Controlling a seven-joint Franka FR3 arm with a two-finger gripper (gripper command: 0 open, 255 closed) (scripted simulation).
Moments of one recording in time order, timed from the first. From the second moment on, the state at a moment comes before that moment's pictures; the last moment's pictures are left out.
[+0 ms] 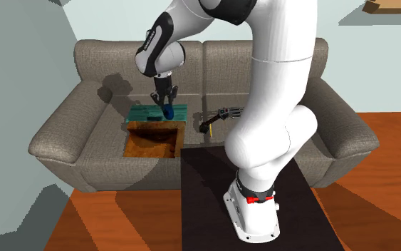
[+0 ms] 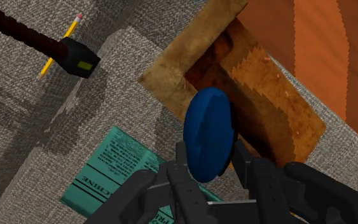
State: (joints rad) arm 0.41 0.23 0.19 -2.22 -0.01 2.38 -0.04
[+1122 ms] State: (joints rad) arm 0.52 0.34 0.22 -2.26 -0.05 2.53 0.13
